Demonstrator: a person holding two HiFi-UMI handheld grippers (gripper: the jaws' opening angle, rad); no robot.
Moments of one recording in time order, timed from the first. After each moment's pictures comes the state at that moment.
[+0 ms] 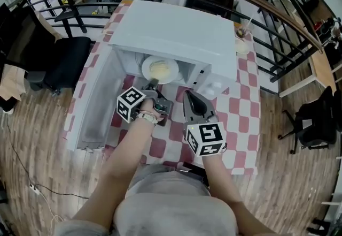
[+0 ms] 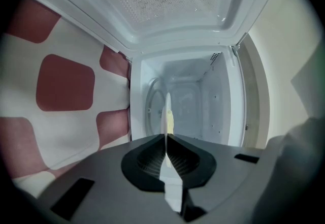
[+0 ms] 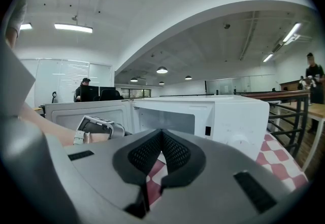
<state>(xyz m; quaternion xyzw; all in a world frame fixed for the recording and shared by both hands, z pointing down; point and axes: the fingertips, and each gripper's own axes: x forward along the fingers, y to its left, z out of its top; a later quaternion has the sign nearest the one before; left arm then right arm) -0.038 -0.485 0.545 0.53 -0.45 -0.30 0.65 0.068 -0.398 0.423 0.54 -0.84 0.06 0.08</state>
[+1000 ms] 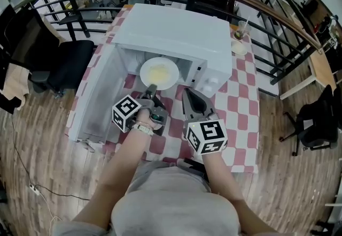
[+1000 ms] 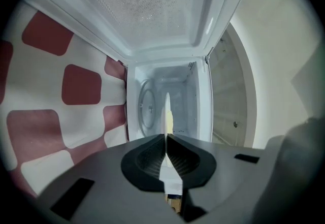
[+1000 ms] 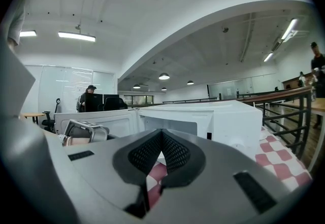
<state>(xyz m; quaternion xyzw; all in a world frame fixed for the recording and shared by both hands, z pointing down) -0.041 -0.430 0.506 0.56 -0.43 -0.32 0.63 0.069 -0.374 0.399 0.52 -0.85 0.06 0.04</state>
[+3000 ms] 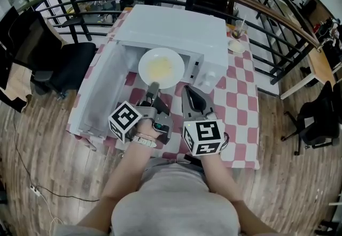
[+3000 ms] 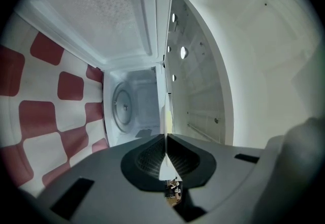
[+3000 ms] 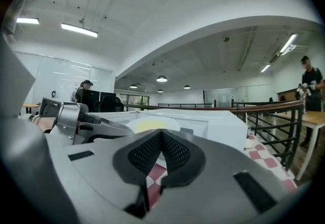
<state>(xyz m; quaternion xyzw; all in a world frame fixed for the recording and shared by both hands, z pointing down) -0.028 -0.376 0.418 0.63 -0.40 -0.36 0.56 0.071 -0.346 0.377 0.55 -0.83 0.02 0.05</state>
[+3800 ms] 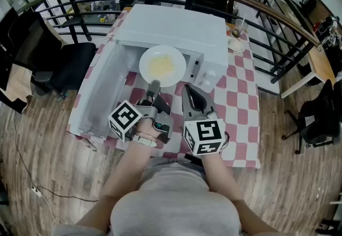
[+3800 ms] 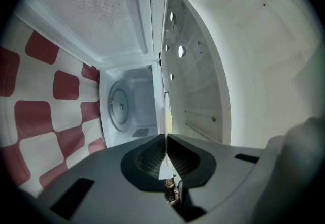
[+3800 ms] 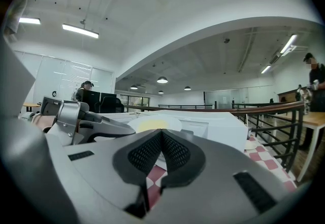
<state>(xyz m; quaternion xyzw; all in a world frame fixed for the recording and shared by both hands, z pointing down) -0.026 -0.378 0.412 0.64 -0.39 -0.36 0.56 0.070 -0.346 0.374 0.55 -0.83 0.01 0.05</state>
